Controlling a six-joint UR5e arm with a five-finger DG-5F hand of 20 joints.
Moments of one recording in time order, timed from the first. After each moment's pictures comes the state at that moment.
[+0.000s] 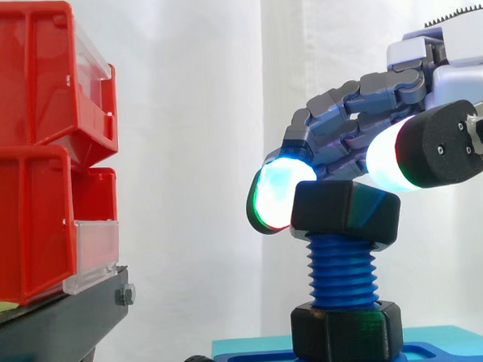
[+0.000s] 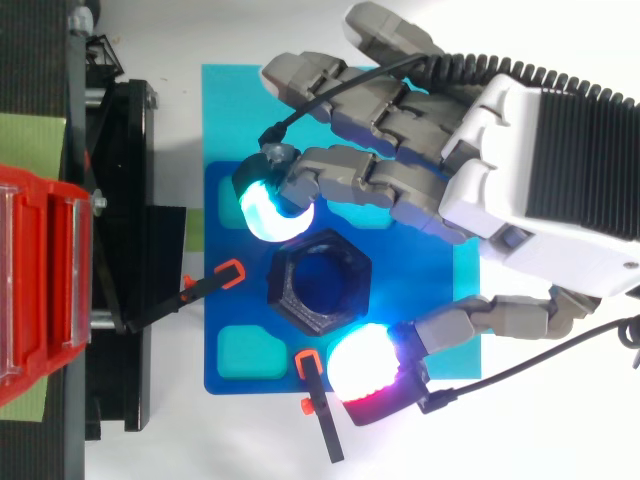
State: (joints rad) arm 0.26 -2.10 -1.35 -2.79 -1.12 -1.12
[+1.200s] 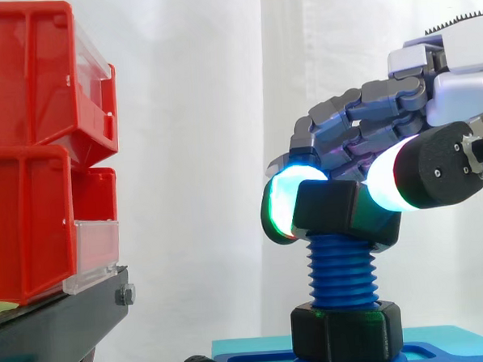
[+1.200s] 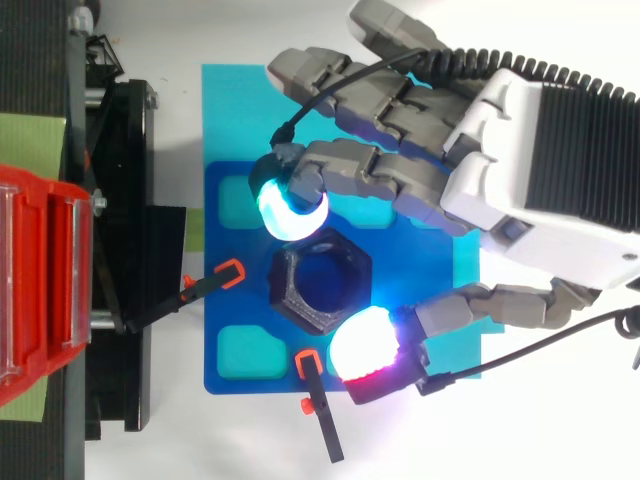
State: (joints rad) arm 0.26 -2.10 -1.35 -2.81 -1.12 -1.12
